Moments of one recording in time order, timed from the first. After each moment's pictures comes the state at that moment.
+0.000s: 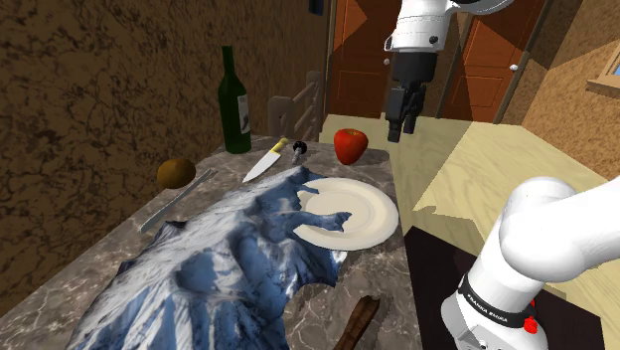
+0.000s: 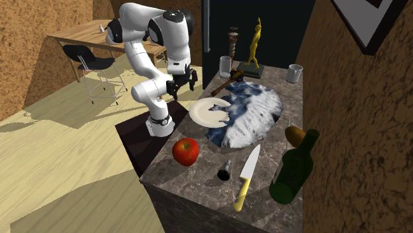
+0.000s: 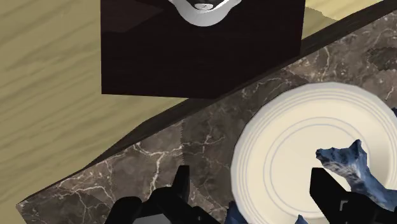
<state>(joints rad) 0.00 -0.82 0.02 -2.38 0.10 1.48 -0.04</state>
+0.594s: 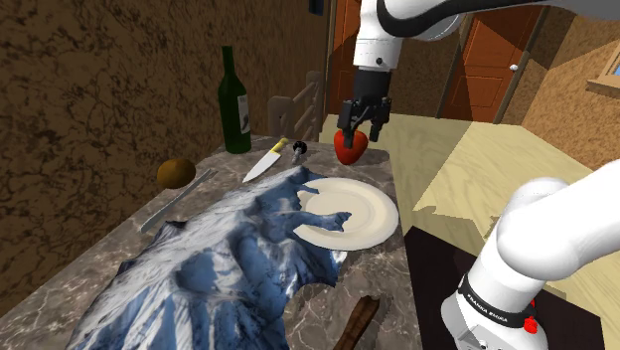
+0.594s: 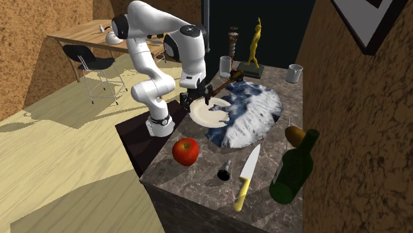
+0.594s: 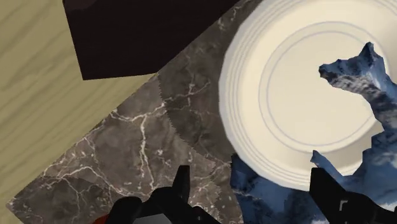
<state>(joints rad) -0.06 -0.62 0.12 -2.36 0.15 1.72 0.17</state>
